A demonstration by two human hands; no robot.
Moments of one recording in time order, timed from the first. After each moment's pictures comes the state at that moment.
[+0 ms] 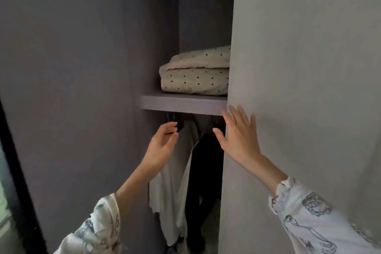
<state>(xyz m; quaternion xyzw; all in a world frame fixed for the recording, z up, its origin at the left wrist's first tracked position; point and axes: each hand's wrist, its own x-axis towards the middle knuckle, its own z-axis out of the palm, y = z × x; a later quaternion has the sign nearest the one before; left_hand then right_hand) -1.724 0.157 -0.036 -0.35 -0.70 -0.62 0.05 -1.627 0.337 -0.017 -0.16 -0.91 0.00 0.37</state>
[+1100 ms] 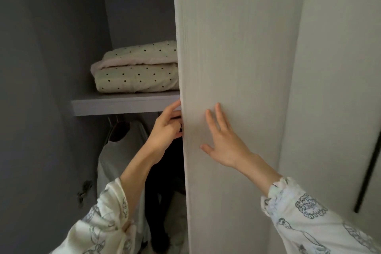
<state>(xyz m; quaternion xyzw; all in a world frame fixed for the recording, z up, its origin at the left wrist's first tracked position) -1.677 0.243 -0.003 -0.49 -0.56 -0.64 -0.19 -1.545 0.357 -0.034 -0.25 -0.93 0.06 0.26</state>
